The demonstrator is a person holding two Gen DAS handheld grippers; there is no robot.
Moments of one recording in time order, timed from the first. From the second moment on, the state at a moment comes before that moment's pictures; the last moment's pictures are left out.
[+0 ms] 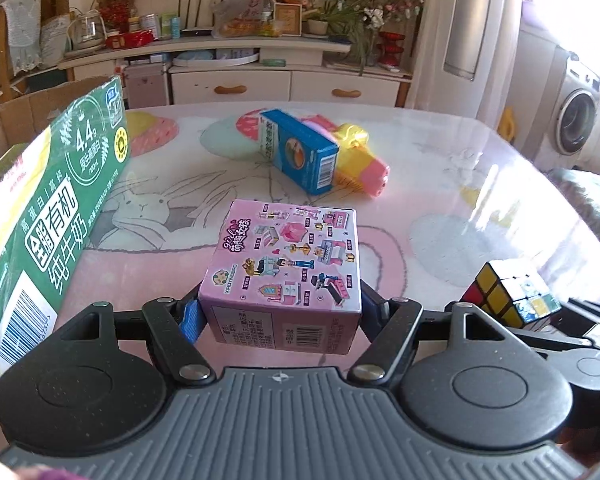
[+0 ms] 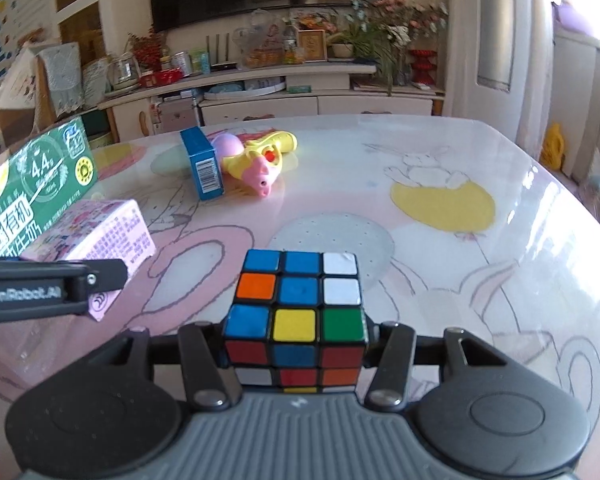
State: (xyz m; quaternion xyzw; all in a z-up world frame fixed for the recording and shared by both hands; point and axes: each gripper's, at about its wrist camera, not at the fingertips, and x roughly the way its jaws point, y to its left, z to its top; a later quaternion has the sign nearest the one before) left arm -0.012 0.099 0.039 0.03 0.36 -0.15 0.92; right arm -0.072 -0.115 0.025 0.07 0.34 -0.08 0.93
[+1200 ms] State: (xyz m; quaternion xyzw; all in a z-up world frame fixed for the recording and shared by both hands) left arm 0.021 0.216 0.140 -0.05 0.27 -0.10 0.96; right arm -0.056 -0.019 0.122 0.01 0.26 0.02 0.96
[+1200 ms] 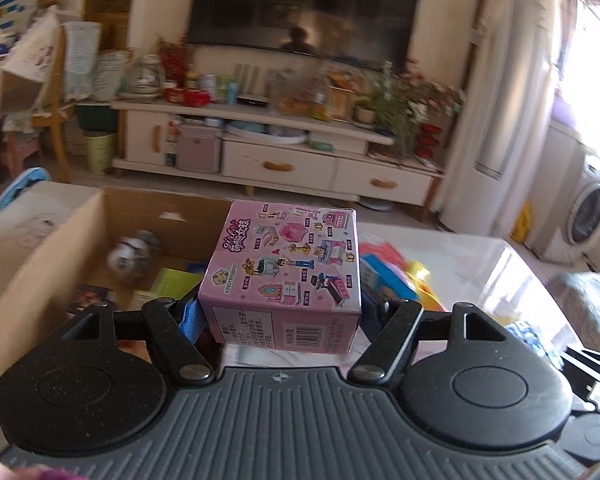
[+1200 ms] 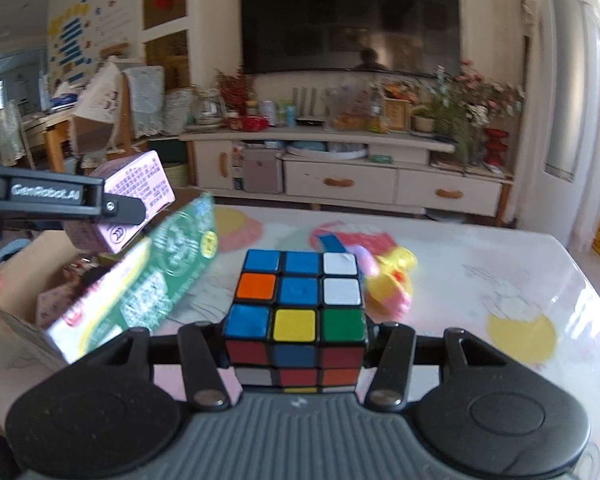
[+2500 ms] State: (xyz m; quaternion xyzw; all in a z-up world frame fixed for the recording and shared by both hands) left arm 0.064 0.281 0.116 -0.05 0.35 0.06 0.93; right arm 0.106 0.141 0.139 -0.07 0.29 0.17 0.94
